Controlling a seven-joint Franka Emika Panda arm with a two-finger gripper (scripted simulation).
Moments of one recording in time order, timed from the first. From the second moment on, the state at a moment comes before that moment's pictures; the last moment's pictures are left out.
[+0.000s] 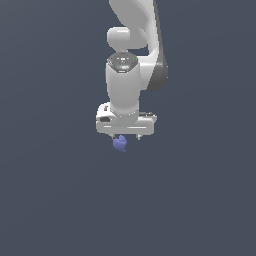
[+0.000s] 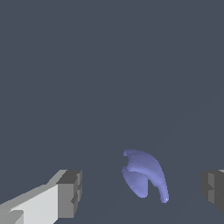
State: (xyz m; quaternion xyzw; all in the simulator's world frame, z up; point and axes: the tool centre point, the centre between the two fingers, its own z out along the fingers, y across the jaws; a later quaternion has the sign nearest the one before) arm 0.014 -0.009 0.188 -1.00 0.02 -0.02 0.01
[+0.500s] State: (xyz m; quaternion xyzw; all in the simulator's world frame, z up) arm 0.015 -0.009 0.197 -1.00 0.00 -0.02 0.00
